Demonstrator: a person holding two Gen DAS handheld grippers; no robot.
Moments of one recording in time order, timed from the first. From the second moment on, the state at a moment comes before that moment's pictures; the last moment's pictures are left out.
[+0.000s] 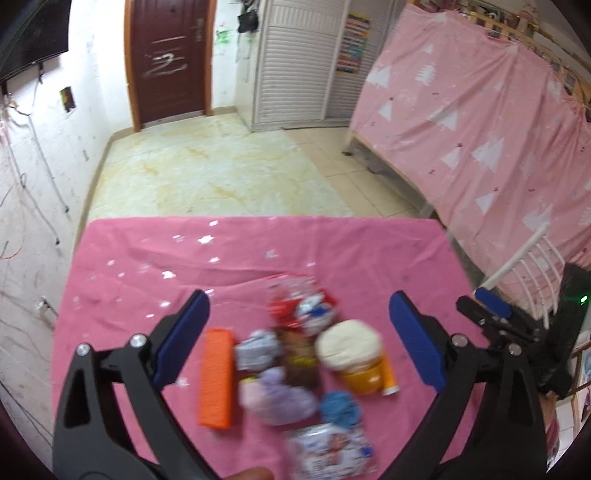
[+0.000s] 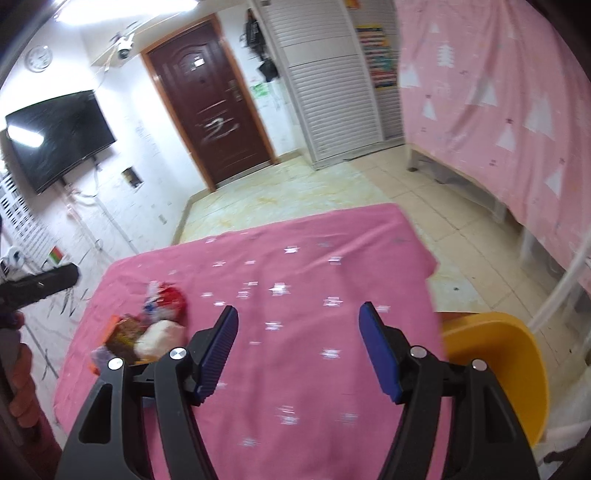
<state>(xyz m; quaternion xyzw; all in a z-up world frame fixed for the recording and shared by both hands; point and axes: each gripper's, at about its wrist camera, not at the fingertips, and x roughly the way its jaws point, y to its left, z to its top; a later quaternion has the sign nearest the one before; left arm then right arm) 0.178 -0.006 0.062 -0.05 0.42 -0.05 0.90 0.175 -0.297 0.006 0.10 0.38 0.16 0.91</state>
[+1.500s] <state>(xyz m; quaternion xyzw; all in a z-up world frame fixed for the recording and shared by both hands) 0.165 0.045 -0.026 -0.04 0.51 -0.05 0.86 0.189 -0.127 -0.019 -0.03 0.44 0.26 0.86</state>
